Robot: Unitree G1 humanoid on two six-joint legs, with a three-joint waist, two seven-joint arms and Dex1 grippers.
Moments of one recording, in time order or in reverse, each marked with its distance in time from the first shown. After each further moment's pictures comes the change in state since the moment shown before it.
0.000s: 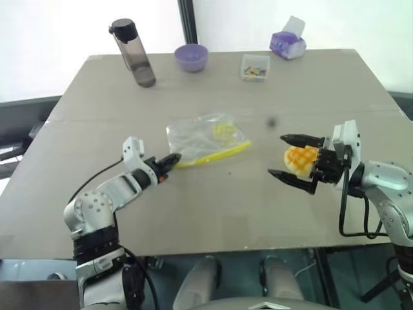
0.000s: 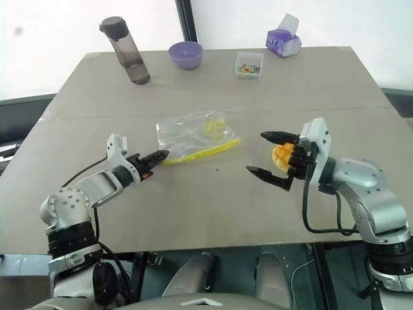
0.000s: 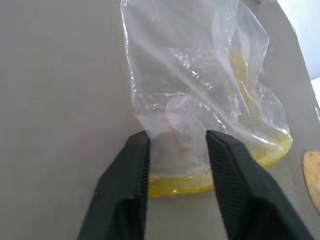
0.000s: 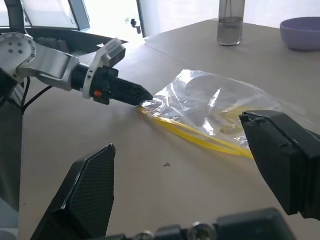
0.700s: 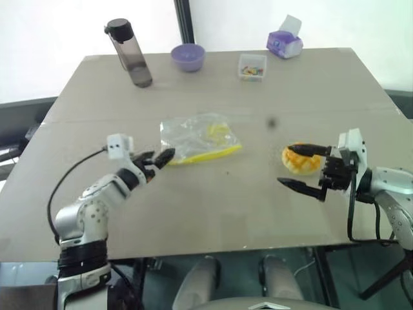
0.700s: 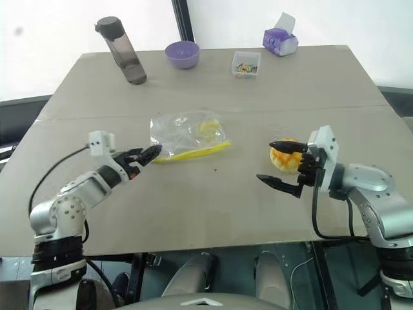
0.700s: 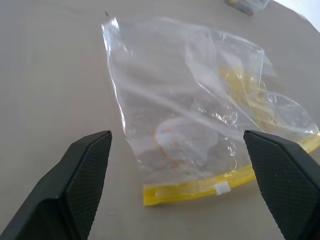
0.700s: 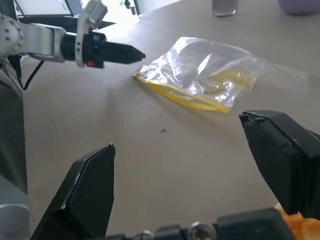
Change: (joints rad) left arm 0.089 0.119 -0.152 -0.048 0.177 -0.323 -0.189; right arm 0.039 -0.047 -0.038 0.033 0.031 -0.001 0.064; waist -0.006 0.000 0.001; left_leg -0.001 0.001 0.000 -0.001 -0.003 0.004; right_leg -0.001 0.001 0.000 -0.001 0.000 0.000
